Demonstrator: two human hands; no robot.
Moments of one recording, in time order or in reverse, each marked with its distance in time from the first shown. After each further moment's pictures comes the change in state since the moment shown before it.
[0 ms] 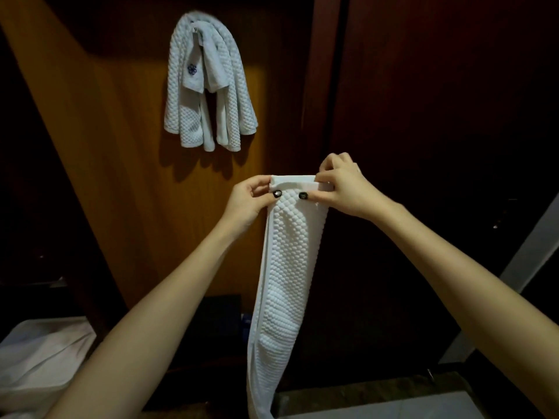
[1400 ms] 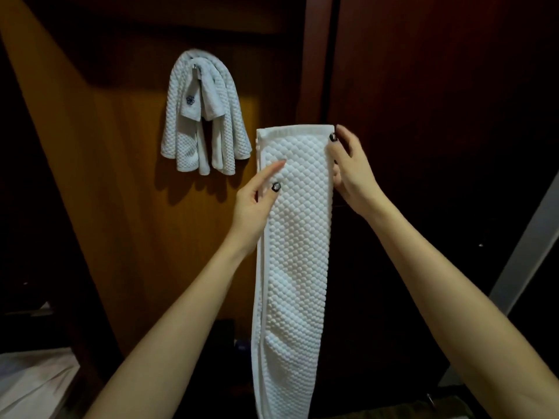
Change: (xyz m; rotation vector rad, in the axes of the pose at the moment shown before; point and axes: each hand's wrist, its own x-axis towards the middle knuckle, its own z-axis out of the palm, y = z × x) left_hand -0.003 0.045 0.022 -0.042 0.023 0.328; right_hand 0.026 -0.009 -0.032 1.187 0.370 0.245
